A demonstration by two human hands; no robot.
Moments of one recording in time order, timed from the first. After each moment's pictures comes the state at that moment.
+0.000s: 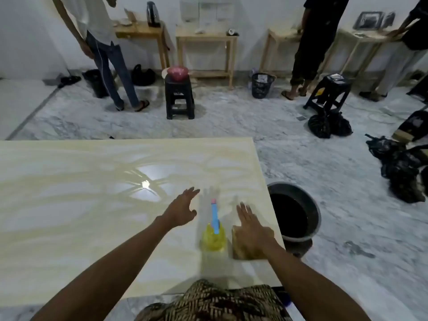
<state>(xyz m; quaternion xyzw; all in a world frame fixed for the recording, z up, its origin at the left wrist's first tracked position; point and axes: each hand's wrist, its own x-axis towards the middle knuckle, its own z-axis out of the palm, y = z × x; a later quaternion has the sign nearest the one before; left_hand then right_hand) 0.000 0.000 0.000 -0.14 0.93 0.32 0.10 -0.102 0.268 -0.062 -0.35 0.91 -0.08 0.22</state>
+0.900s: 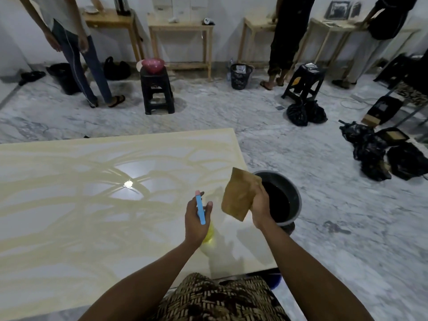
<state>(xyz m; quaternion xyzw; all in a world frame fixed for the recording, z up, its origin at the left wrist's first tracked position) 0.006 0.136 -0.042 -0.24 0.74 0.58 -0.24 -0.119 0.283 -0.004 0.12 0.63 -0.75 0.16</state>
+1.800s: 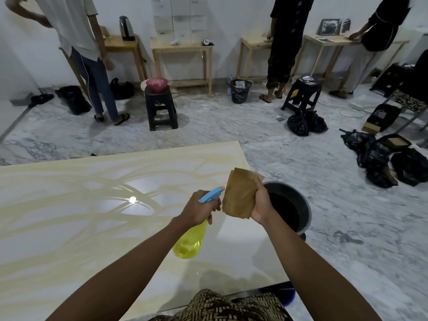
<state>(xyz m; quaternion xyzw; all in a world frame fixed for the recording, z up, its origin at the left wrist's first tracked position) -0.028 0.058 0.053 -0.13 0.81 0.58 0.03 -0.129 0.244 0.046 0.13 0.48 -0.79 0.35</state>
